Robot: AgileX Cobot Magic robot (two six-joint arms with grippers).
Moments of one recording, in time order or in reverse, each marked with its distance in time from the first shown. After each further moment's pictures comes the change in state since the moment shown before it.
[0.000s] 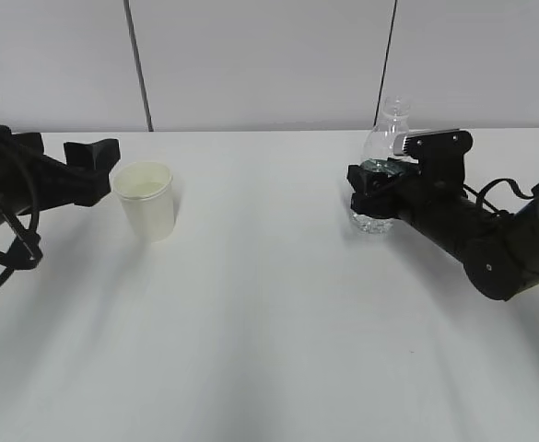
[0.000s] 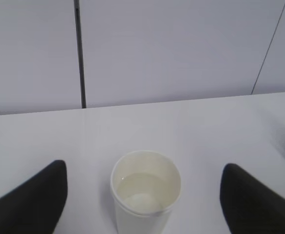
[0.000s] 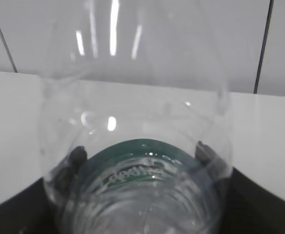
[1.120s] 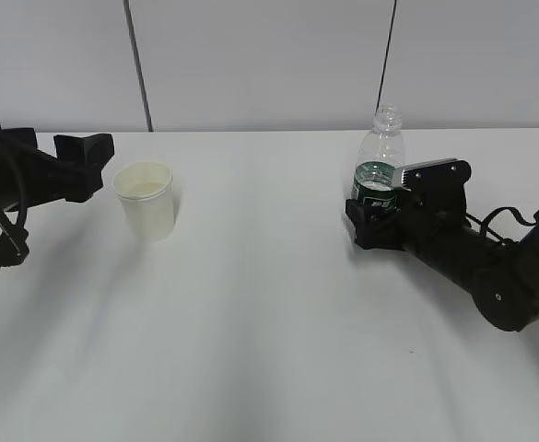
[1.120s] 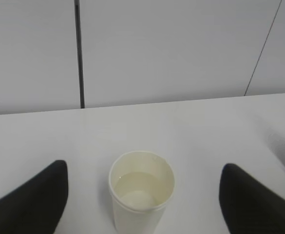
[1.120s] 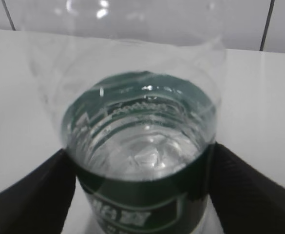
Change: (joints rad) left arm 0.000 -0.071 0.000 -0.001 0.084 0.000; right arm 0.000 0.029 0.080 -0.012 -0.033 -0.039
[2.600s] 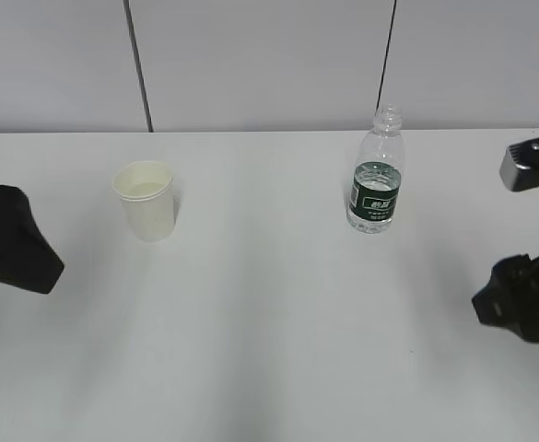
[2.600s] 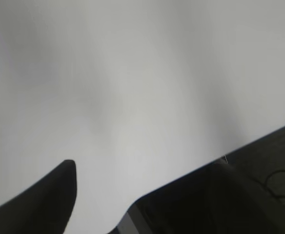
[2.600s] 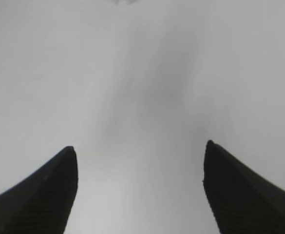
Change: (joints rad) left arm -0.033 -0.242 -0.460 -0.057 1.665 0.000; right arm 0.155 -1.044 0.221 0.046 1.604 0.030
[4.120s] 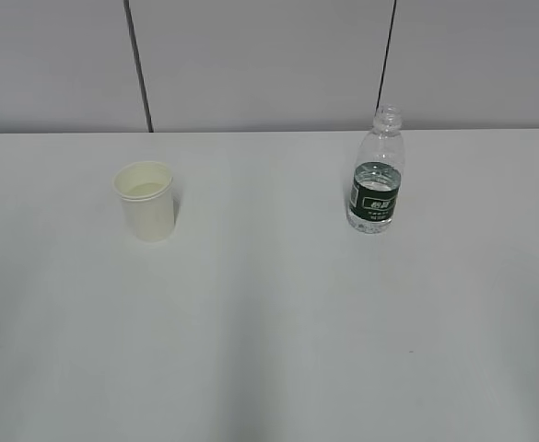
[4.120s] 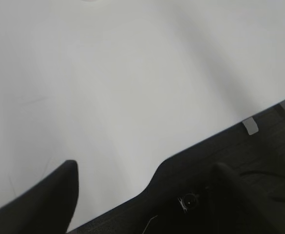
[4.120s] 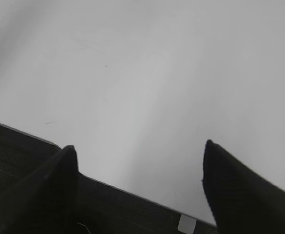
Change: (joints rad) left arm -0.001 -0.893 0.443 0.100 0.049 0.000; right arm 0.000 -1.036 0.180 0.060 0.537 -0.148
